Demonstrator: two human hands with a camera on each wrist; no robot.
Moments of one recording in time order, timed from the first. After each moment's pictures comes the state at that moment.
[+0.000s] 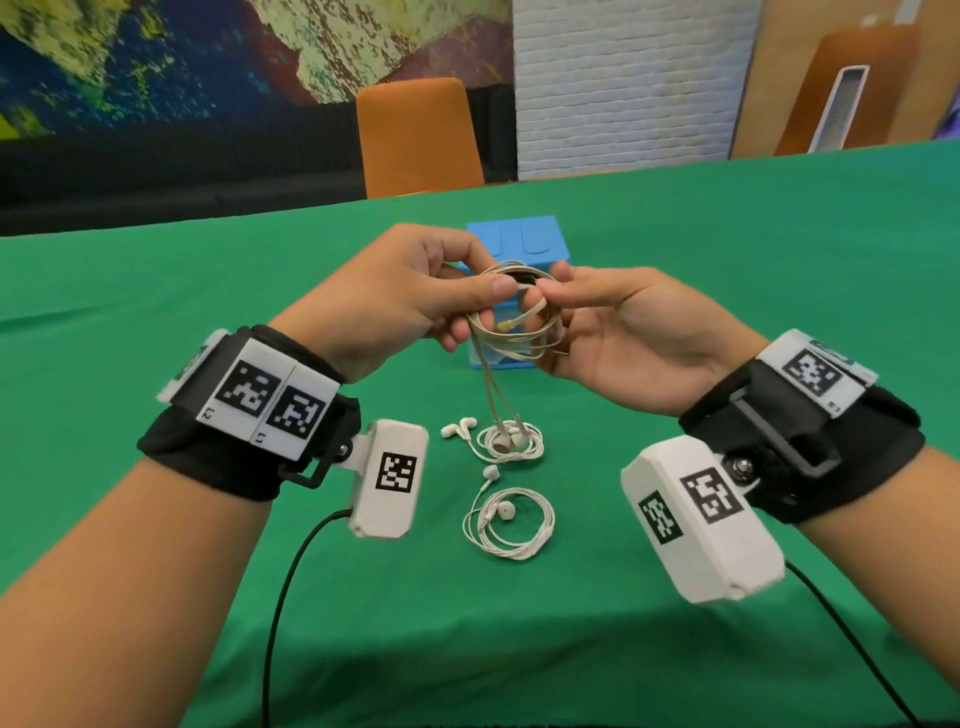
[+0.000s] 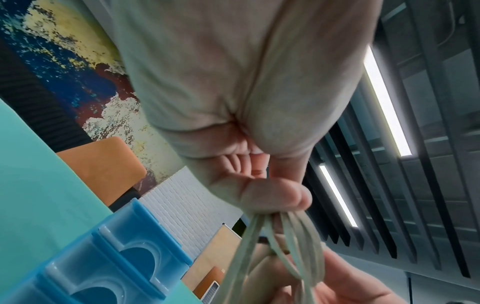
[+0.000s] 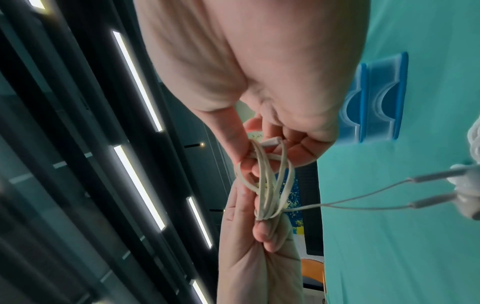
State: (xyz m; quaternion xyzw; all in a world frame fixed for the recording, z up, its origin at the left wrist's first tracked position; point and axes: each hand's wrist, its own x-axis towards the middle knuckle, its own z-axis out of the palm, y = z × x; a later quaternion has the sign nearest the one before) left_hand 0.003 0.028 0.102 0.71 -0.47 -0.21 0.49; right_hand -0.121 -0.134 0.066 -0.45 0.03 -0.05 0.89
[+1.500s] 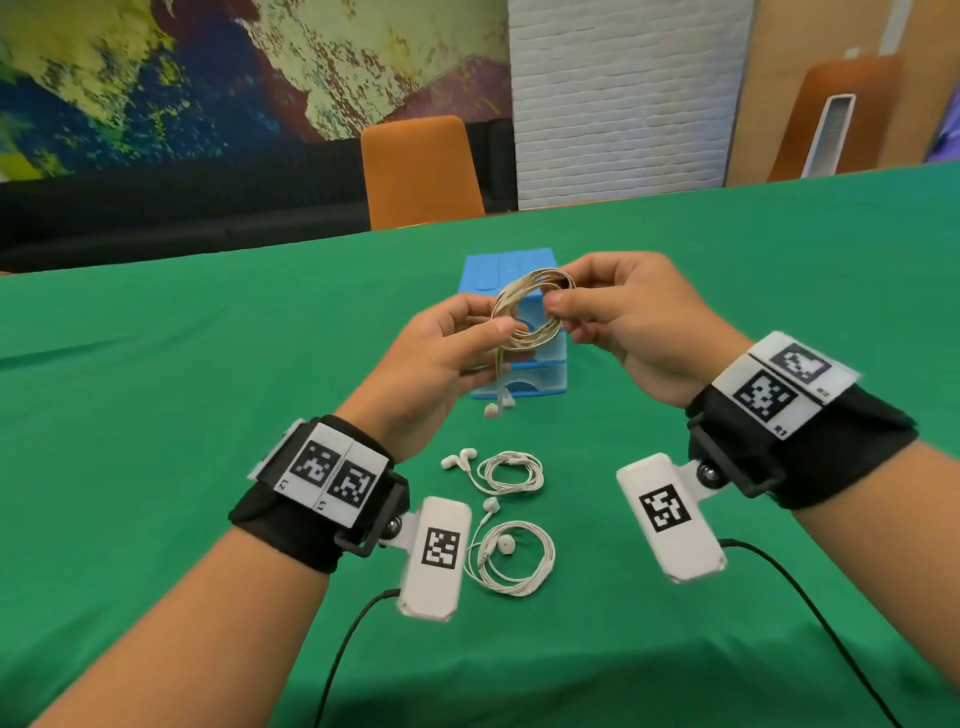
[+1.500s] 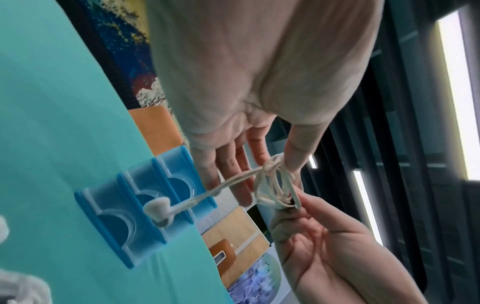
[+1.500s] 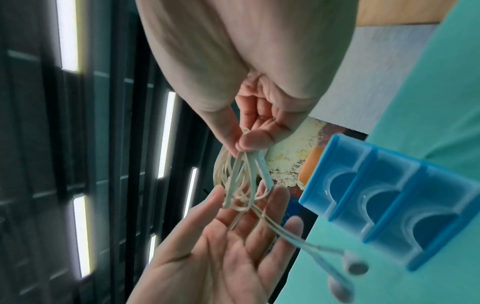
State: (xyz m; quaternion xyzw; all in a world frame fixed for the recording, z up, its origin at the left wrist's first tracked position) left_hand 0.000 0.002 0.056 0.60 -0.37 -0.27 0.66; right_hand -0.105 -0.155 0.073 -0.70 0.10 -0.28 0.65
